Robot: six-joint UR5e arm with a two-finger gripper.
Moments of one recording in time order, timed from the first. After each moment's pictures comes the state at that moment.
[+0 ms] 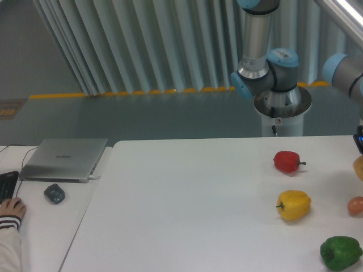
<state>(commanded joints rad) 2.70 -1.83 -1.49 -1.34 1.56 1.57</state>
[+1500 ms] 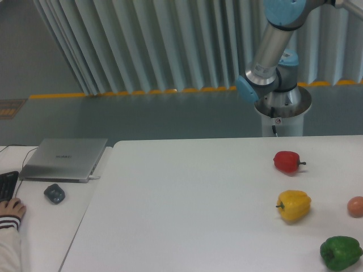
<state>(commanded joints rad) 2.83 -1.95 -1.49 -1.02 1.48 1.75</state>
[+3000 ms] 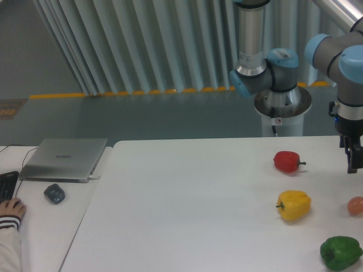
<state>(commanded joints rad) 2.59 -1.75 -1.62 -1.32 1.60 1.98</state>
